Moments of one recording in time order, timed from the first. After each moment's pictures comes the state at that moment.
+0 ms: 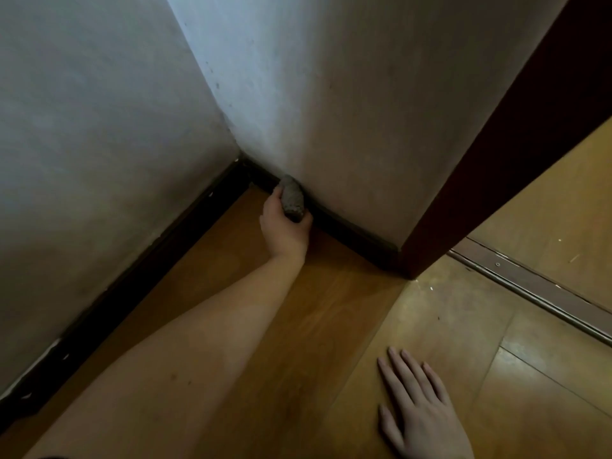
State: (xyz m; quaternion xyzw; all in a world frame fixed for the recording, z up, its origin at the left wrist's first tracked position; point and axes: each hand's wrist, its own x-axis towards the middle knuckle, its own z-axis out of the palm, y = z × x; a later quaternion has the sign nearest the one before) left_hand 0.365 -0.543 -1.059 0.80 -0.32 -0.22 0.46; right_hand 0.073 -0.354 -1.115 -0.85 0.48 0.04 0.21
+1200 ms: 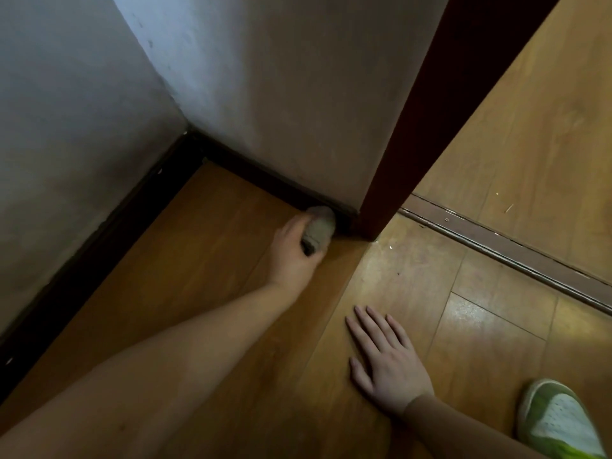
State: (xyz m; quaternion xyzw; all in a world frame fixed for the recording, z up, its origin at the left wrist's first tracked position) left_hand 0.300 -0.463 -1.070 0.71 -0.56 -0.27 0.33; right_hand 0.073 -0.349 -1.121 -0.85 0.49 0.05 0.17
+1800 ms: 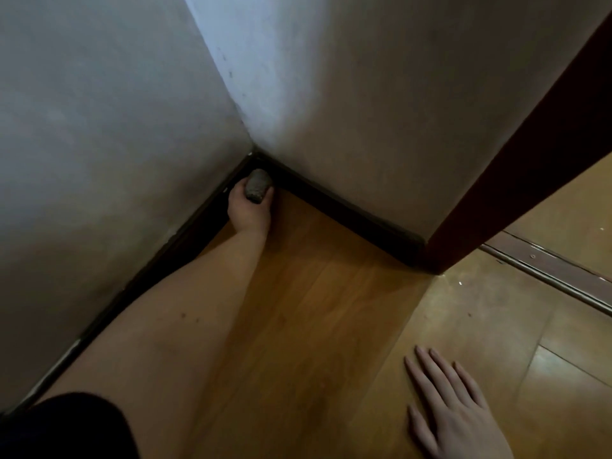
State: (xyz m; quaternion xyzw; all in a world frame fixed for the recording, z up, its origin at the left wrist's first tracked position) left_hand 0.470 -0.555 -1.077 0.85 -0.28 -0.17 0.42; right_hand 0.070 -0.349 -1.131 -0.86 0.49 -0.02 0.15
